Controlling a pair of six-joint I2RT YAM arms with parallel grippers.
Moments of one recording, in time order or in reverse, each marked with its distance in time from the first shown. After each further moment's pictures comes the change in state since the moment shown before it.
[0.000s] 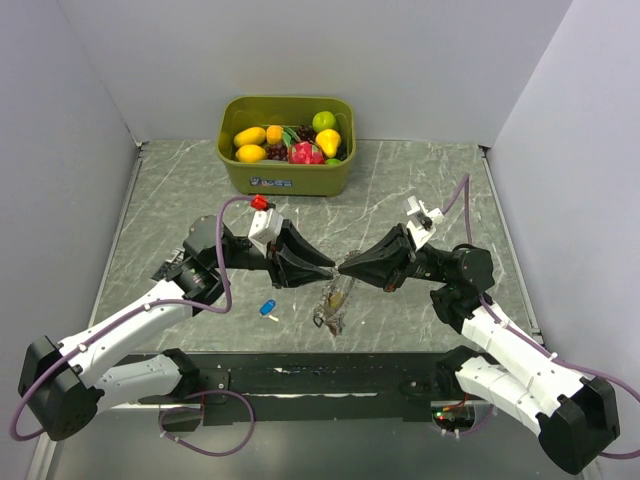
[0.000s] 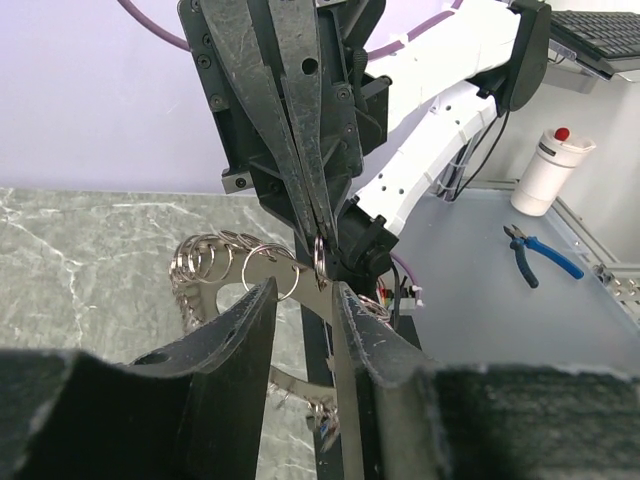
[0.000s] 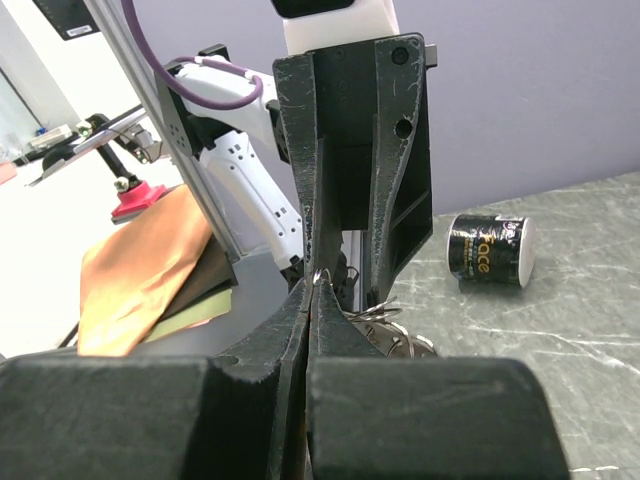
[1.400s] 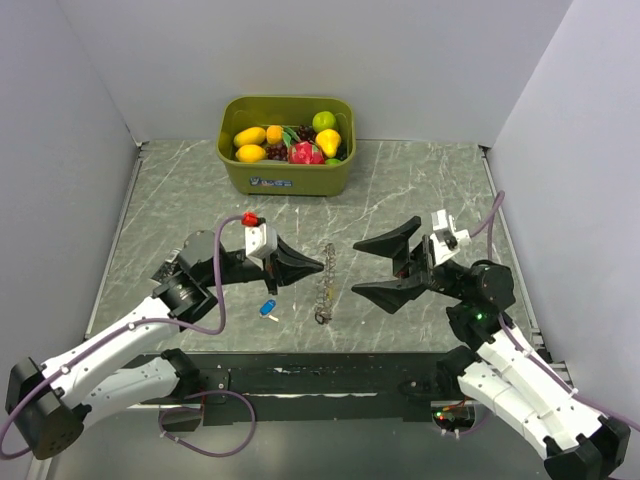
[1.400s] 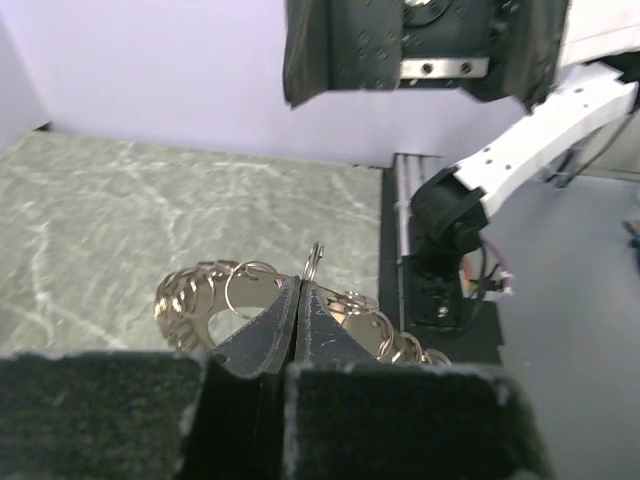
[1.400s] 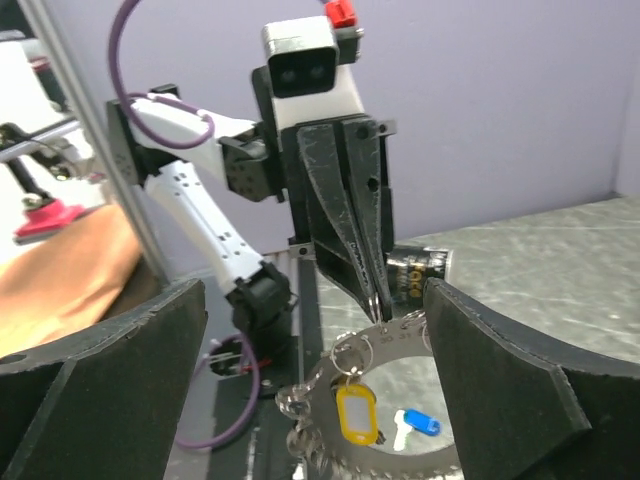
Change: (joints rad) left arm -0.015 -0.129 -0.086 -0.161 -0.218 0.179; right arm 0.000 -0.188 -0.014 -0.198 0.134 -0.185
